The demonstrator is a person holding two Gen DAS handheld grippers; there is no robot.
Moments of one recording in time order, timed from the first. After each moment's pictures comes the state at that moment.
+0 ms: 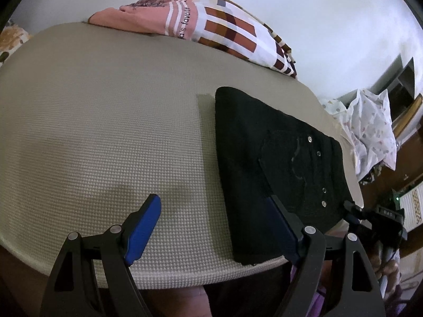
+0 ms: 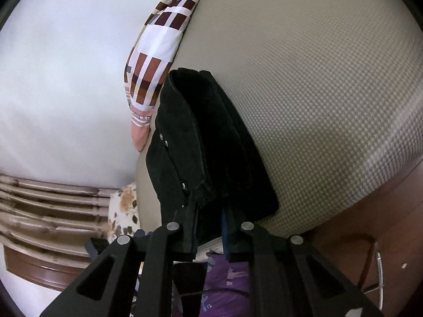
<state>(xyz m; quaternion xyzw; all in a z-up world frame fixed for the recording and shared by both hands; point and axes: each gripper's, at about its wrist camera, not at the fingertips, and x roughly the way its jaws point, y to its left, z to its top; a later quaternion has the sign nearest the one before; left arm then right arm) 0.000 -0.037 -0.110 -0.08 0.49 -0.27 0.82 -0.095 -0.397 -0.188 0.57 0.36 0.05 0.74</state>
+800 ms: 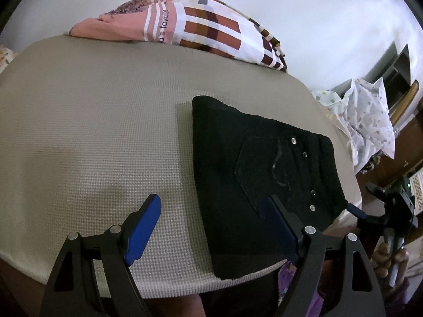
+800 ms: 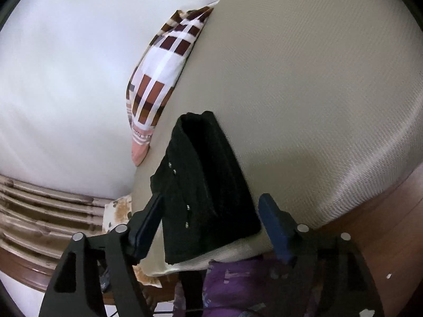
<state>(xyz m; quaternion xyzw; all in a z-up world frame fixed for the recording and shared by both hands) 0.011 -0.066 -0.092 -0.05 0.50 -0.29 0.82 -0.109 -0.431 -0.140 0.53 0.35 0.01 0.77</state>
